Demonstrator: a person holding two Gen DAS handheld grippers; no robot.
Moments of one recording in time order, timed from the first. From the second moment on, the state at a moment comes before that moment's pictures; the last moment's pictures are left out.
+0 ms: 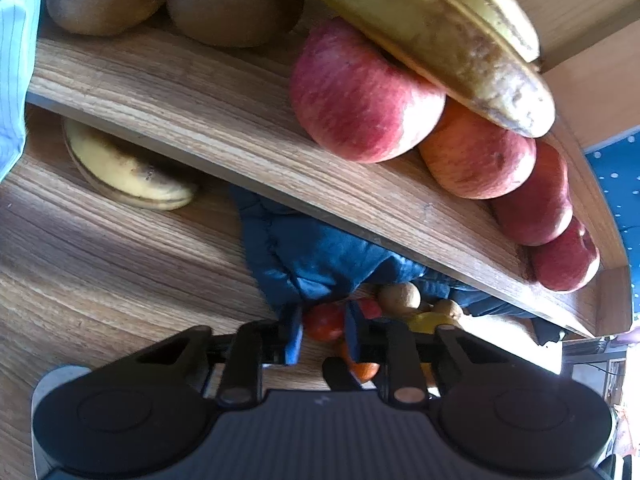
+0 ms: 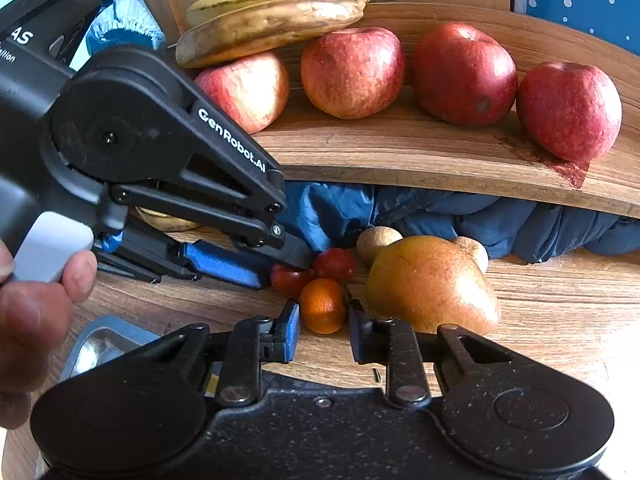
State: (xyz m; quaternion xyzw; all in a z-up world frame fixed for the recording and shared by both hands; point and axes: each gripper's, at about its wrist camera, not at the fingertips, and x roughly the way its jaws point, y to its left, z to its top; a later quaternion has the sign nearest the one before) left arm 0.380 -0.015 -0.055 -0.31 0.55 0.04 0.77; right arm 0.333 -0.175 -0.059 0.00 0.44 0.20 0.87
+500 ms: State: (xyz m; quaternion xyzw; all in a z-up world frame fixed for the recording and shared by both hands) left arm 0.362 -0.019 -0.051 -0.30 0.55 0.04 0.77; right arm 0.314 -0.175 -0.043 -0.01 0.43 0.18 0.88
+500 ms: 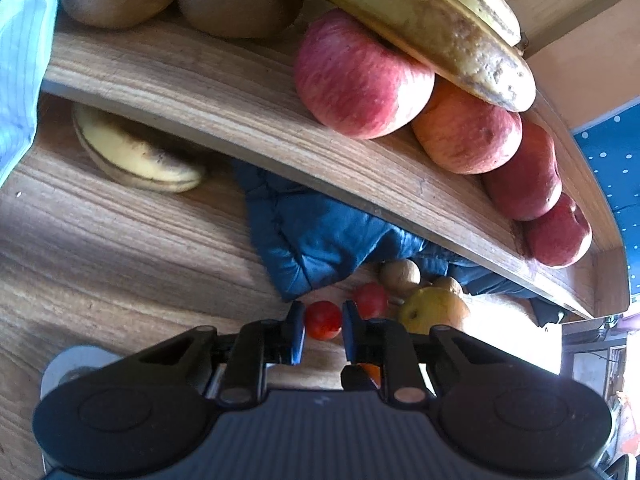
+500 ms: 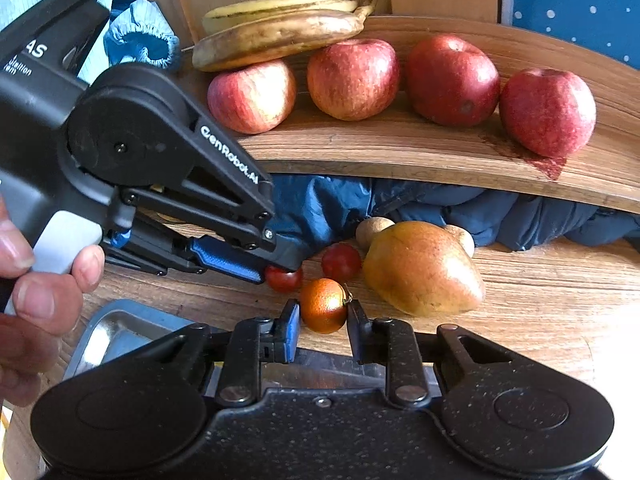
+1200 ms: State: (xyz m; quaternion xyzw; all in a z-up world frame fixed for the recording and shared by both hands) left arm 0.329 -0.037 -0.036 -0.29 0.55 -0.02 0.78; right arm 0.265 -0.180 -0.030 0.01 0.41 0.14 0.90
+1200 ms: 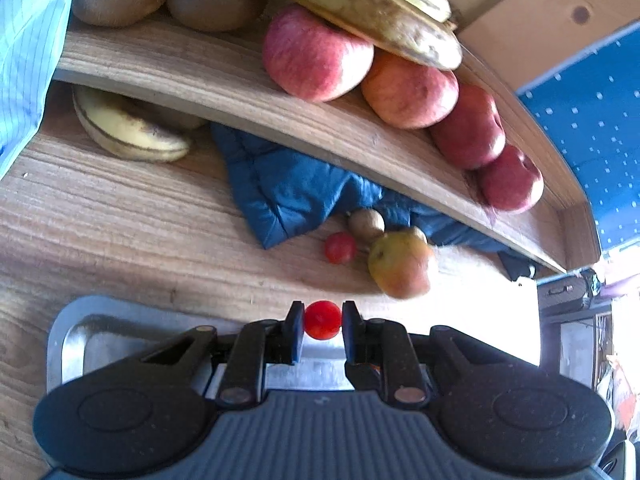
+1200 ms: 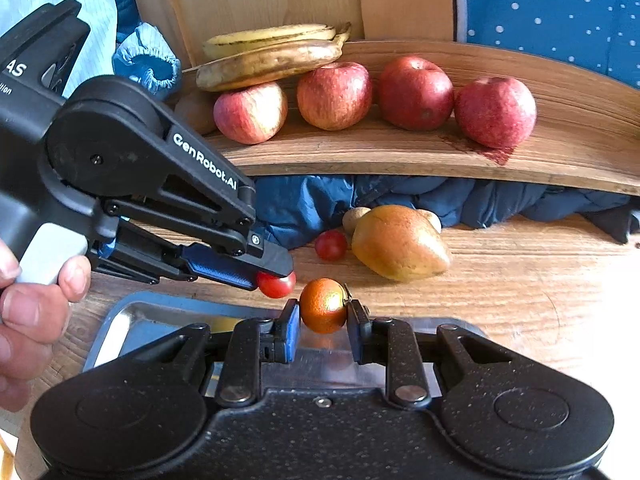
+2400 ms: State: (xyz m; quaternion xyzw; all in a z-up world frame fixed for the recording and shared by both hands) left arm 0.244 -0.065 -0.032 -0.15 0.59 -0.15 0.78; right arm 0.130 -0.196 -0.029 0.03 0.43 0.03 0.90
